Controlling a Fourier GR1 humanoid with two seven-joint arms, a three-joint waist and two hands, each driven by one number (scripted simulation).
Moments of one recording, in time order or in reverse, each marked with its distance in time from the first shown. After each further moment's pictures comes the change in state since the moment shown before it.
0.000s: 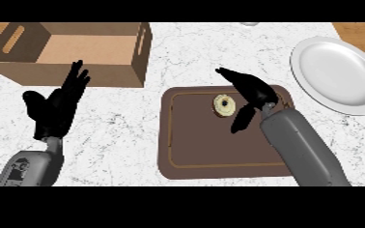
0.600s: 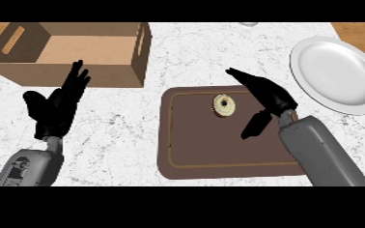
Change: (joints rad) left arm -0.007 0.026 -0.028 0.022 0.035 0.021 -0.027; right arm 0.091 -0.101 0.010 -0.157 -0.120 -0.007 -0.024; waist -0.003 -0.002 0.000
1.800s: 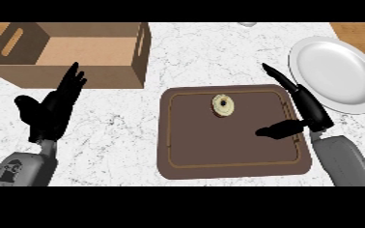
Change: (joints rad) left arm 0.021 0.060 -0.036 0.001 0.069 0.018 -0.039; right arm 0.179 -0.046 -0.189 0.010 -0.300 -0.202 -0.474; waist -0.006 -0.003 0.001
